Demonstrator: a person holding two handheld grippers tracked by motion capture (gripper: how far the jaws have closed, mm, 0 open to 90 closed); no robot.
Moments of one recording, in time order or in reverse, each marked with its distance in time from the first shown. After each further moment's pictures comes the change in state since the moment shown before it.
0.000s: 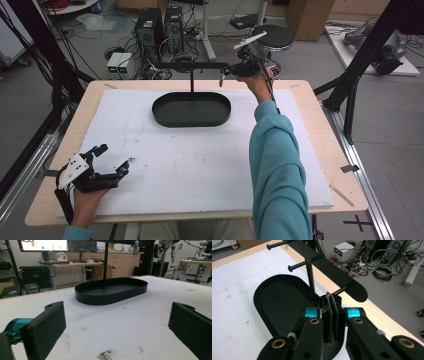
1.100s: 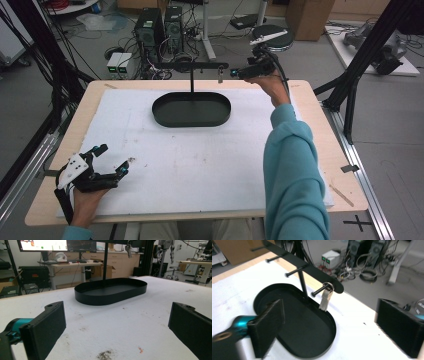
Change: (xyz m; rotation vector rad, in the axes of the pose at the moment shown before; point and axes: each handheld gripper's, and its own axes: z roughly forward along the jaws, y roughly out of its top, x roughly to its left) left arm 0.001 0.000 0.000 -0.007 -0.006 -0.013; right arm 0.009 -0.011 -0.056 -0.090 -0.092 0.073
